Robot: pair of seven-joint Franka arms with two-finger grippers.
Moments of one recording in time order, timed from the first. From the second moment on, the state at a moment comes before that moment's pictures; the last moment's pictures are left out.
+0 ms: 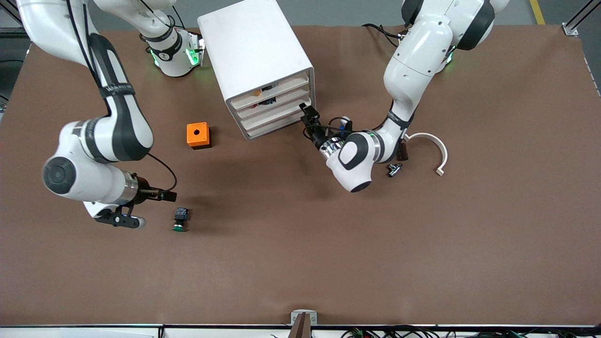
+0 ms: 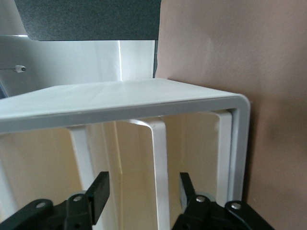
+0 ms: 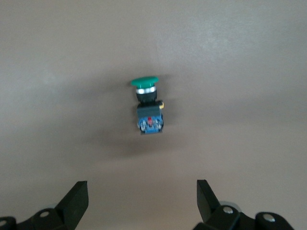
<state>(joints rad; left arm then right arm) -0.62 0.90 -0.05 -1.54 -1.10 1.49 -2.19 0.14 0.49 -0.01 -1.68 0.11 2.06 0.28</state>
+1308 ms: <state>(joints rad) -0.54 0.94 0.03 -1.42 -1.11 1.55 -2.22 0.14 0.69 -0.02 -1.70 0.12 2.32 0.35</state>
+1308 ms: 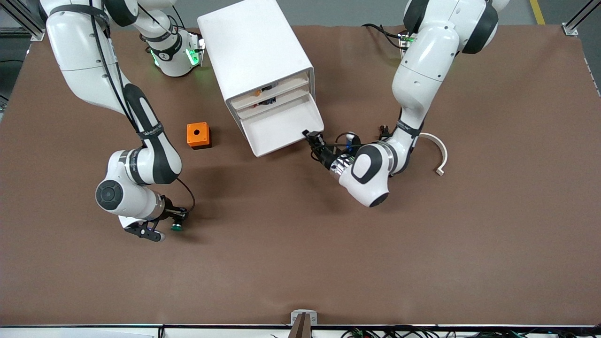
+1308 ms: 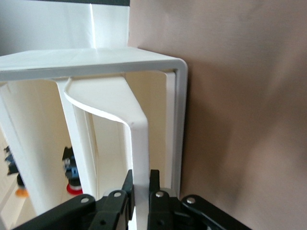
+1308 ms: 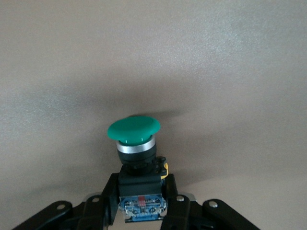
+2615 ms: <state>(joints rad) -0.35 0.83 0.07 -1.25 -0.78 1.49 -2.18 0.32 0.42 0.00 -1.67 0.25 1.89 1.04</state>
